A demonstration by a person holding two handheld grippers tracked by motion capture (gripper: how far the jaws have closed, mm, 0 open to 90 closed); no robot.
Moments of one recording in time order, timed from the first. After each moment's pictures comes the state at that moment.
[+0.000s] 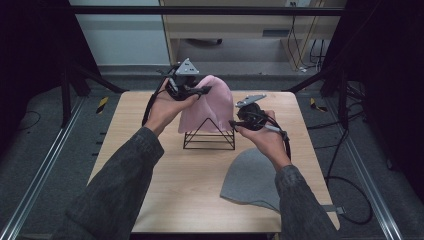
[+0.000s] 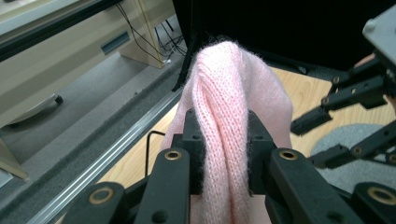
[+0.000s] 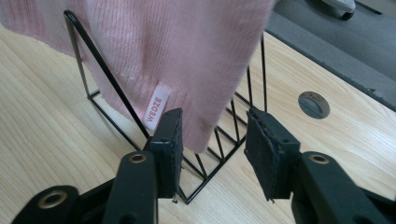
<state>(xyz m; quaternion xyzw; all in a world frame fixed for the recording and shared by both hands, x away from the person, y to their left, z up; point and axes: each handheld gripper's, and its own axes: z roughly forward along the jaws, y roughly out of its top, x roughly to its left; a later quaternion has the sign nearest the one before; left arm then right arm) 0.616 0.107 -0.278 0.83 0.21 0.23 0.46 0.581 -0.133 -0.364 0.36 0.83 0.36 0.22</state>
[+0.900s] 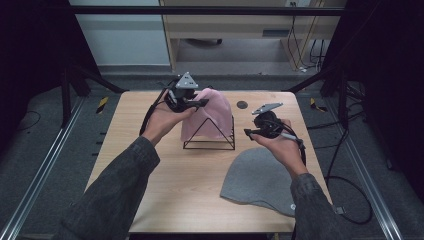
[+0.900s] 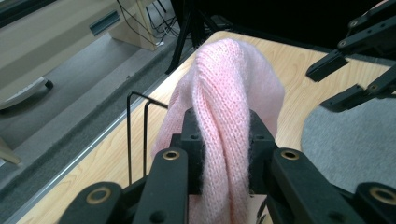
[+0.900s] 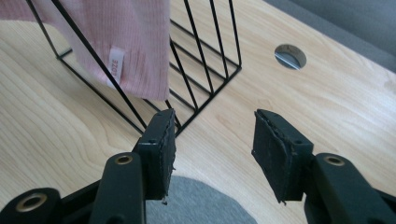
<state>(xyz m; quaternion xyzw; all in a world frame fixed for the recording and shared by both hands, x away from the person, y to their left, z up) 0.606 0.113 -0.308 0.85 0.21 0.22 0.43 0.569 -0.178 -0.383 0.39 0.83 0.32 0.22</state>
